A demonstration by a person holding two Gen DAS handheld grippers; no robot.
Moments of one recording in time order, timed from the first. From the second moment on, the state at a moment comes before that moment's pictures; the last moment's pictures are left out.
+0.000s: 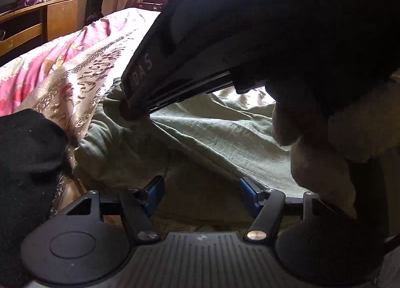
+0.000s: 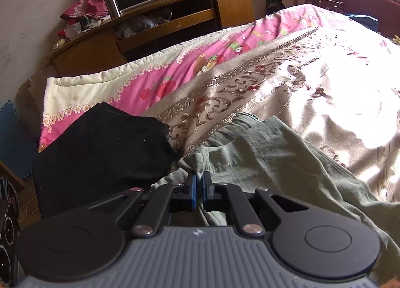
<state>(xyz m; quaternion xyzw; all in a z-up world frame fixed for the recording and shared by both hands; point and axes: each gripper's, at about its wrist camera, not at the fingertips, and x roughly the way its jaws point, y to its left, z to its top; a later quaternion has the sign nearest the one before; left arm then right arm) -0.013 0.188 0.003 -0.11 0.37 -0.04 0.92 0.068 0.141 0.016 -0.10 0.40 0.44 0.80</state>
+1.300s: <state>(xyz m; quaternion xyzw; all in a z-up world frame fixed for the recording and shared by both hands) 0.022 0.178 -0.011 0.01 0.38 -0.04 0.93 0.115 -0.152 -0.026 0.05 0.43 0.18 0.88</state>
